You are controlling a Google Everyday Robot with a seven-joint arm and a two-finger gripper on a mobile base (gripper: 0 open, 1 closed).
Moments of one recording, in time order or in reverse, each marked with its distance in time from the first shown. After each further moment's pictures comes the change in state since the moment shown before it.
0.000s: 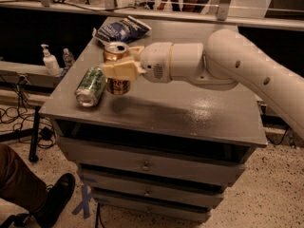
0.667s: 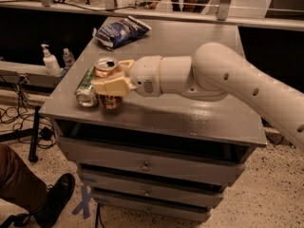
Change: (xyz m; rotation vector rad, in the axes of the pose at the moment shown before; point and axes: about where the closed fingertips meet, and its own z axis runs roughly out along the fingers) arm 0.028 0.029 0.022 -0.048 0.034 -0.035
